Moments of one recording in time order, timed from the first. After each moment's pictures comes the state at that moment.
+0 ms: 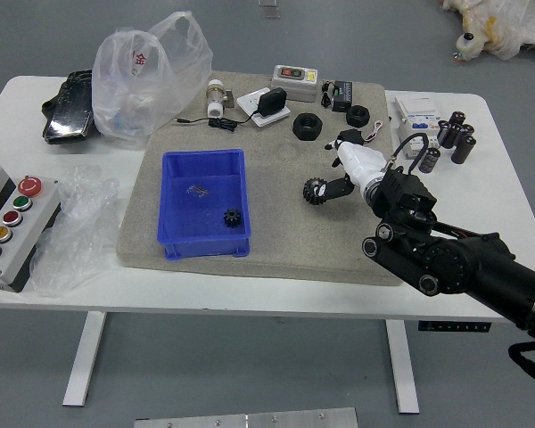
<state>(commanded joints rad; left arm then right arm) -0.19 0.16 -0.59 -0.29 0.70 0.07 0.13 0.82 -0.17 0.46 0.88 -1.63 -0.22 -0.44</state>
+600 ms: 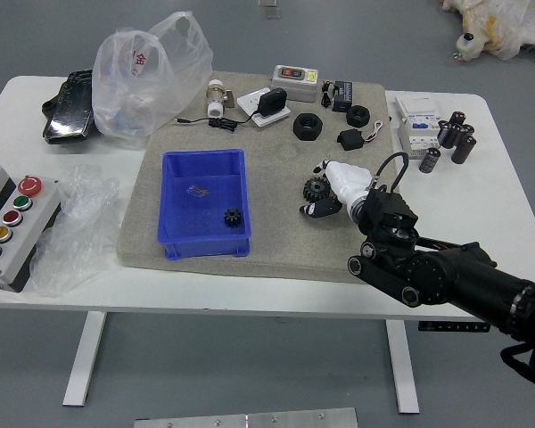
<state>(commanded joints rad) -0.19 0.17 -0.60 -0.29 0.71 0.07 0.13 0.84 -0.12 0.31 0.80 -1.58 -0.31 -0.43</state>
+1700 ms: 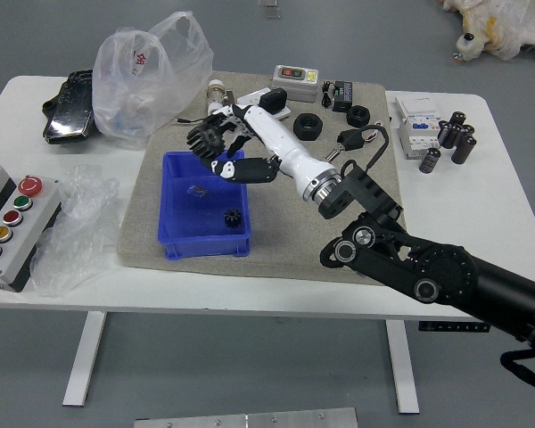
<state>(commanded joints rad) -0.19 0.16 -0.60 -0.29 0.71 0.07 0.14 0.80 -0.17 0.46 1.28 -1.18 -0.38 0.07</state>
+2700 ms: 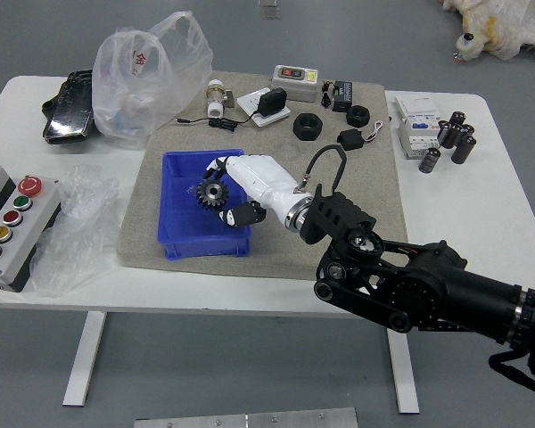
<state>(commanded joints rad) -0.19 0.16 -0.61 -0.29 0.72 0.06 0.14 0.84 -0.11 0.33 1.16 -1.71 -0.31 -0.24</state>
